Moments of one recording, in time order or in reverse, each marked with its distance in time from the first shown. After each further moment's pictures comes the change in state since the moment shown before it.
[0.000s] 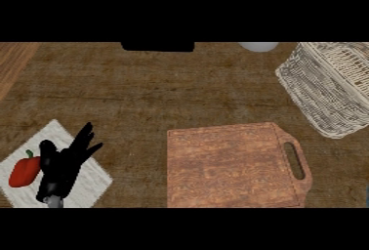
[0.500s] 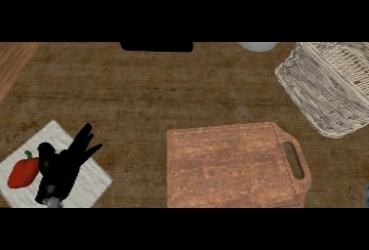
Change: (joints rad) left arm 0.011 -0.005 0.007 0.000 -0.005 -0.001 -0.016; right arm -0.142 0.138 0.030 0.352 0.035 0.035 -0.136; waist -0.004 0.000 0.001
